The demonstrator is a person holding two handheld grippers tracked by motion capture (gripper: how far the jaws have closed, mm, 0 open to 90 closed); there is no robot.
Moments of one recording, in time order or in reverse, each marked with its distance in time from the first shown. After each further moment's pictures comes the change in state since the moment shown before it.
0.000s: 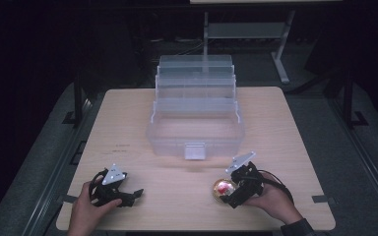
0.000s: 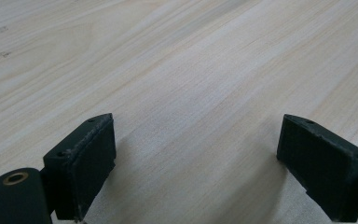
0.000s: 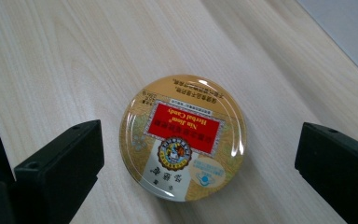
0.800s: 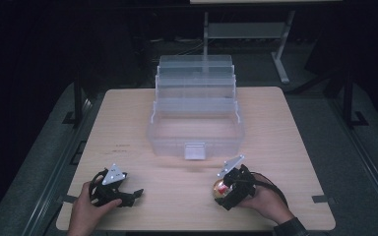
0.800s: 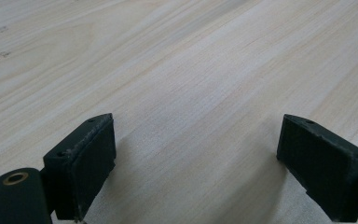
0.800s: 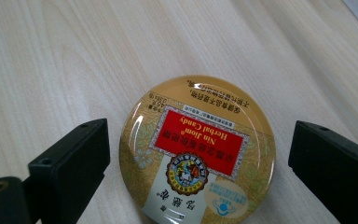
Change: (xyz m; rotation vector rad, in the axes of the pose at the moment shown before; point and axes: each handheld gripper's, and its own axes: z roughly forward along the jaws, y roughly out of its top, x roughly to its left) left arm 0.000 0.000 0.000 0.000 0.000 0.000; right arm 0.007 0.006 0.021 0.061 -0.013 -0.054
